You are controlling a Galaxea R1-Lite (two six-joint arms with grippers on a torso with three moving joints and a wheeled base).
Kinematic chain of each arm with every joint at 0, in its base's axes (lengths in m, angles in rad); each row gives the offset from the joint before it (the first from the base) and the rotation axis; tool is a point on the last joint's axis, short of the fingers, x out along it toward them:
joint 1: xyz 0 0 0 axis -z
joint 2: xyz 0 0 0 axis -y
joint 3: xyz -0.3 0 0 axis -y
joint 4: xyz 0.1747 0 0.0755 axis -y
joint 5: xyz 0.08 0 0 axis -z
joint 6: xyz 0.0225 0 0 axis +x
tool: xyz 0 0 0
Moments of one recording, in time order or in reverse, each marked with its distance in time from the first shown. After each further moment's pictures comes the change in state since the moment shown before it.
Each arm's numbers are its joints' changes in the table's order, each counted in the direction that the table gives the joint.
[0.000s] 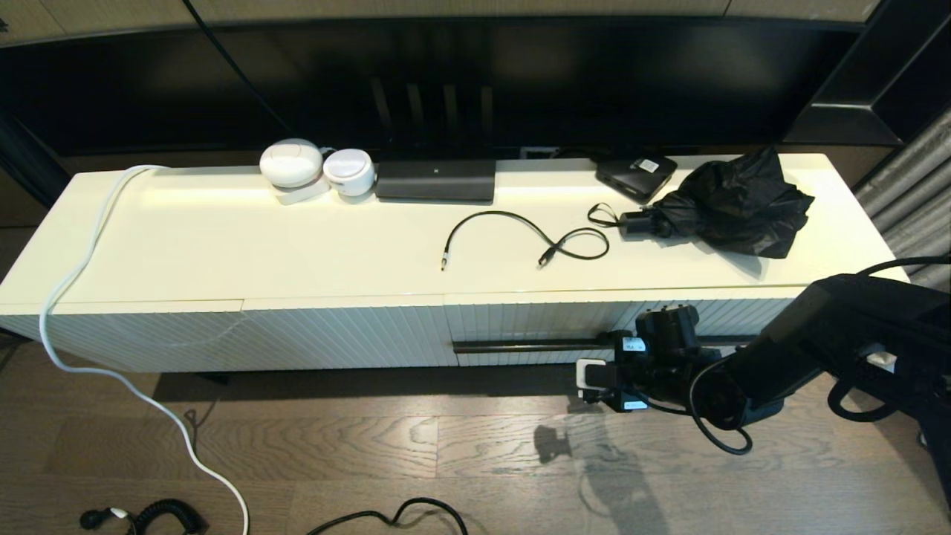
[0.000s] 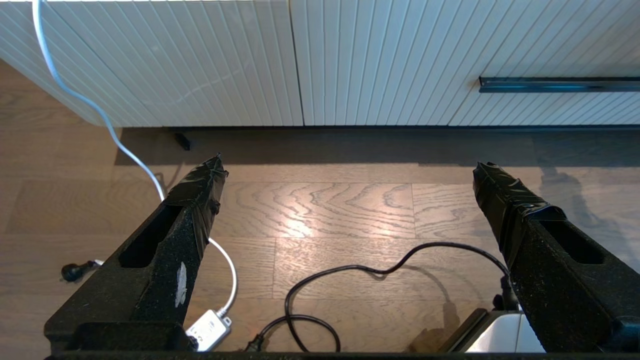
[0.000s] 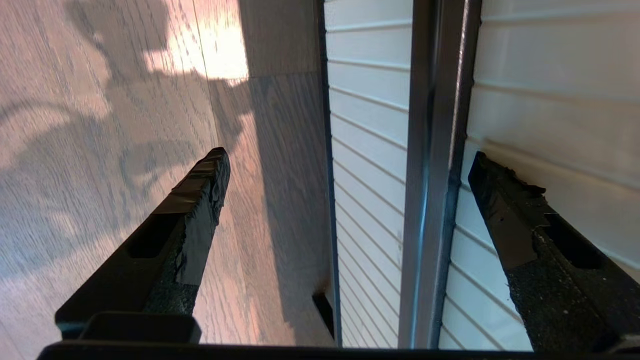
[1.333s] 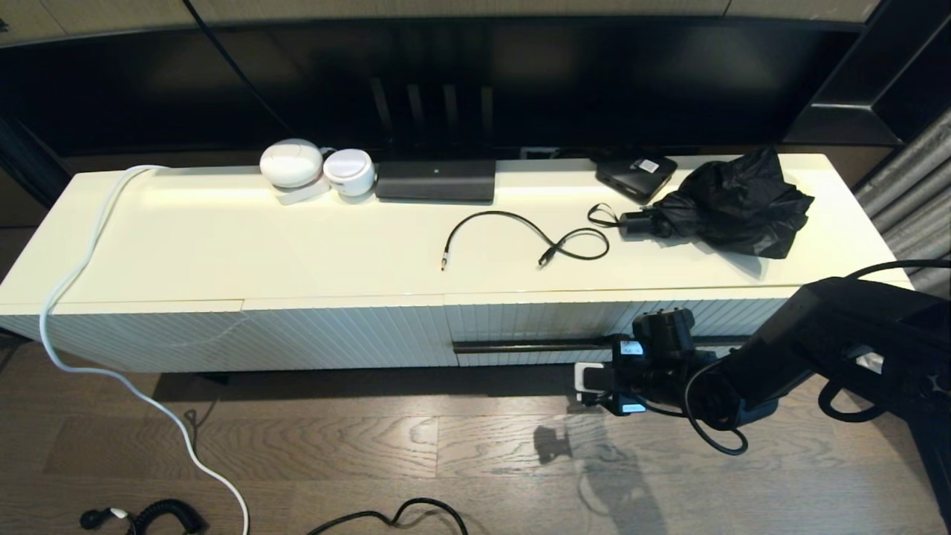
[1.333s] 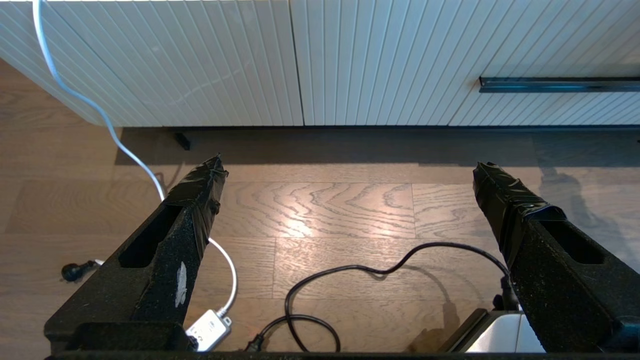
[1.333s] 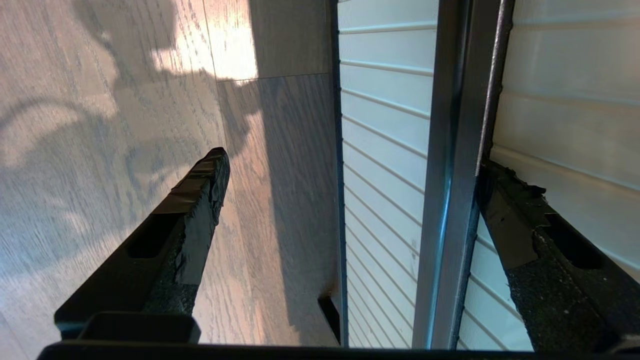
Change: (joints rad) left arm 0.000 0.000 0.000 0.000 0.000 0.000; right arm 0.001 -0.022 0.011 -0.011 -0.003 -0.002
